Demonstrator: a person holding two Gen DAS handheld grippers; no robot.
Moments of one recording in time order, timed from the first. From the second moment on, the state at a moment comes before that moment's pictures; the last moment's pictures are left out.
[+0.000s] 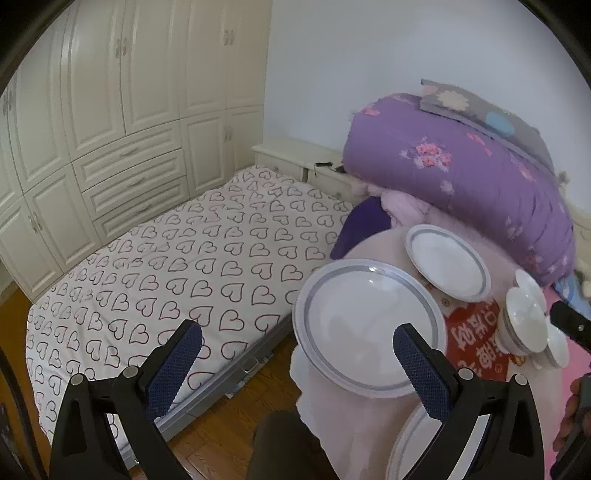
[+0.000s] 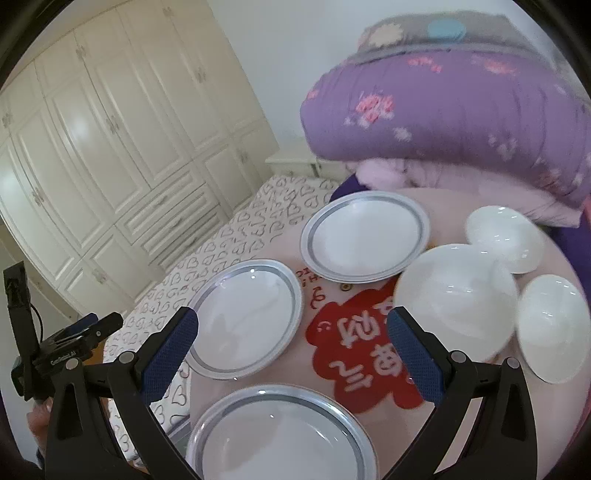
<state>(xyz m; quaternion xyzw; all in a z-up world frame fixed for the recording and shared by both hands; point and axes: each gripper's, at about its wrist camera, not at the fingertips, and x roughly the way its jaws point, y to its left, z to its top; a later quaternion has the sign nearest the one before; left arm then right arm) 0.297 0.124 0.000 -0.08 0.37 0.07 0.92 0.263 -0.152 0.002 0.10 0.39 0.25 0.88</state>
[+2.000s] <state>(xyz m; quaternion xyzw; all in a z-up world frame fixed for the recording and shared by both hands) 0.483 0.185 -0.126 -0.16 0.50 -0.01 0.85 0.369 -0.062 -0.114 0.09 0.55 0.25 0.79</state>
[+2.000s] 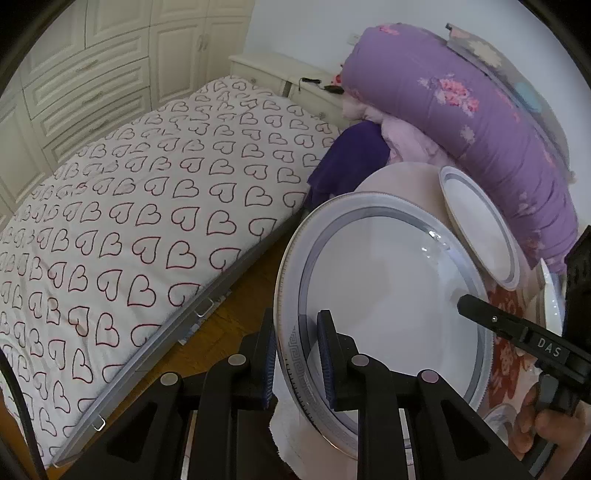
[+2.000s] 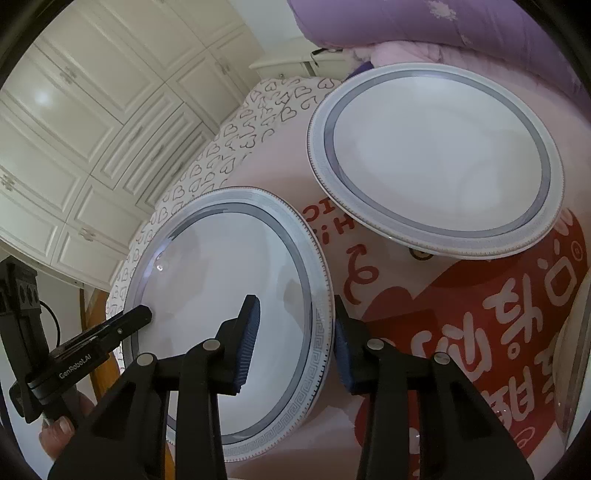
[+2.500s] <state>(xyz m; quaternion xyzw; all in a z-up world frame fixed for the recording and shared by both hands) 0.466 0.170 -0.103 -0.16 0.49 -0.01 0.86 0.352 -0.089 -0.096 0.10 0.53 0.26 0.80</state>
